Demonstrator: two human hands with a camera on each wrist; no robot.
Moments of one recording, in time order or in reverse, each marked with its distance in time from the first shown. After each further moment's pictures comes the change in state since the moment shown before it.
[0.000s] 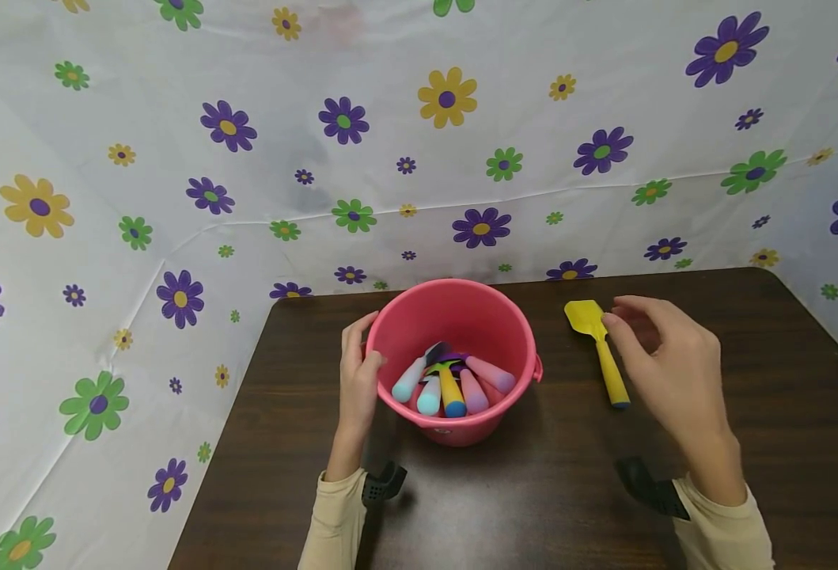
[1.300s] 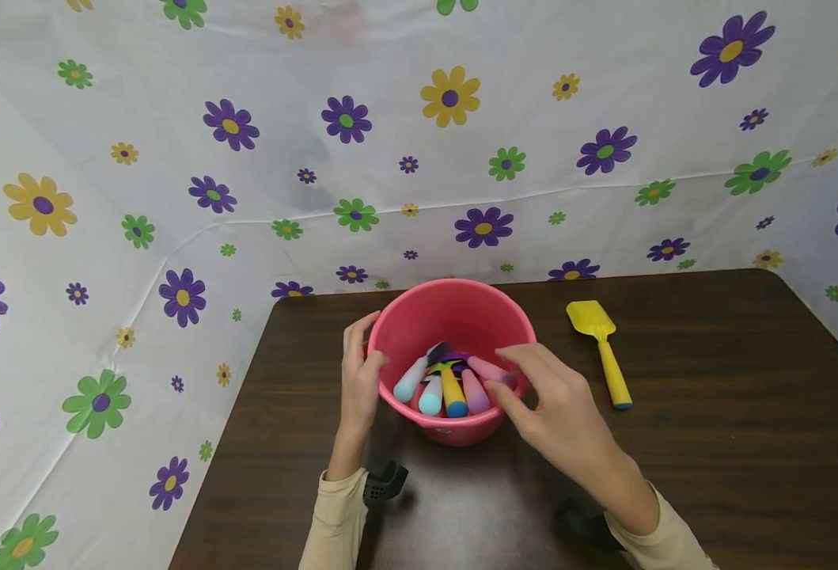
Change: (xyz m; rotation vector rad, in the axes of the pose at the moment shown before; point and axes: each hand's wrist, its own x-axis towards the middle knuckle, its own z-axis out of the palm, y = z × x) left_hand 0.000 0.001 0.000 -0.002 0.001 0.003; right_hand -0.037 -0.058 0.060 0.162 -0.211 -0.295
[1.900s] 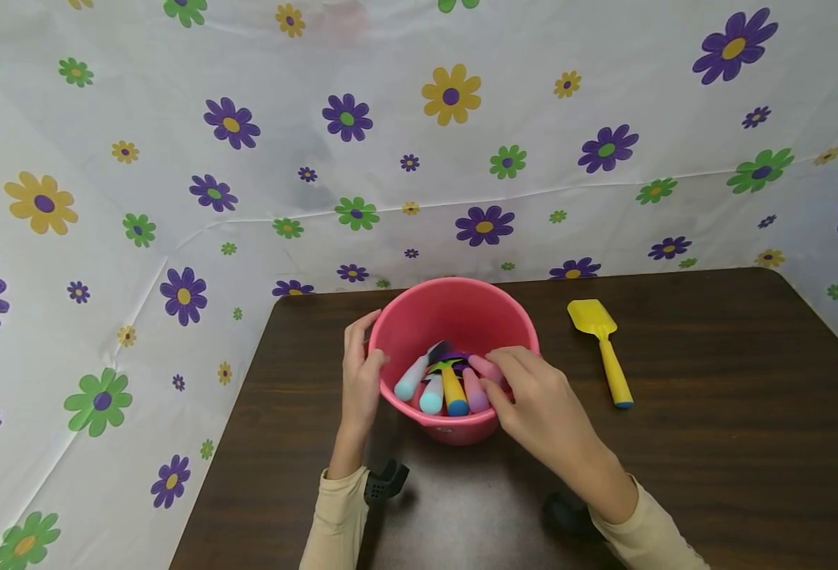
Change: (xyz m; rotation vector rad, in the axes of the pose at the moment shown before) left_hand 0.000 0.000 0.000 -0.007 -0.002 0.012; right_hand 0.004 0.003 0.019 -0.122 -0.064 -0.008
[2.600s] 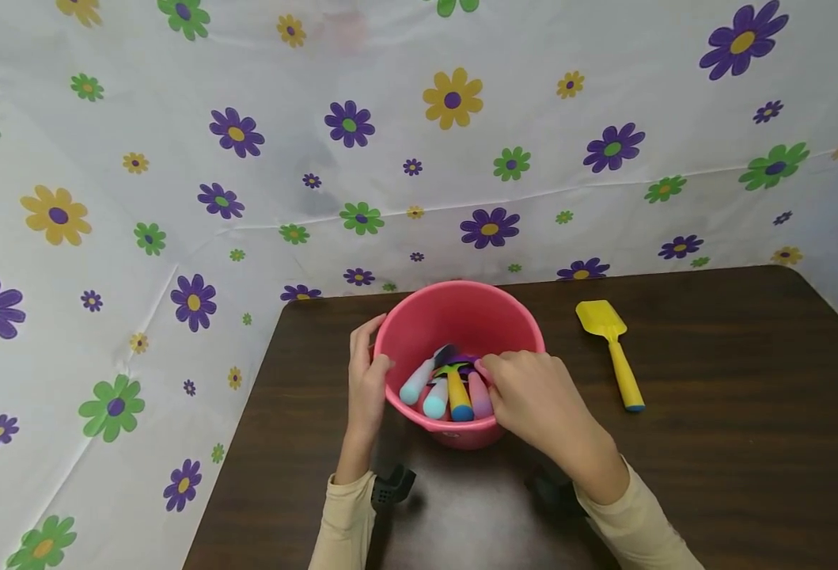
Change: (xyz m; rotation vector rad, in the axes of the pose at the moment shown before) left_hand -0.001 0.001 0.002 0.002 0.008 -0.006; right_hand 0.031 -0.009 -0.010 -0.150 -0.347 0.075
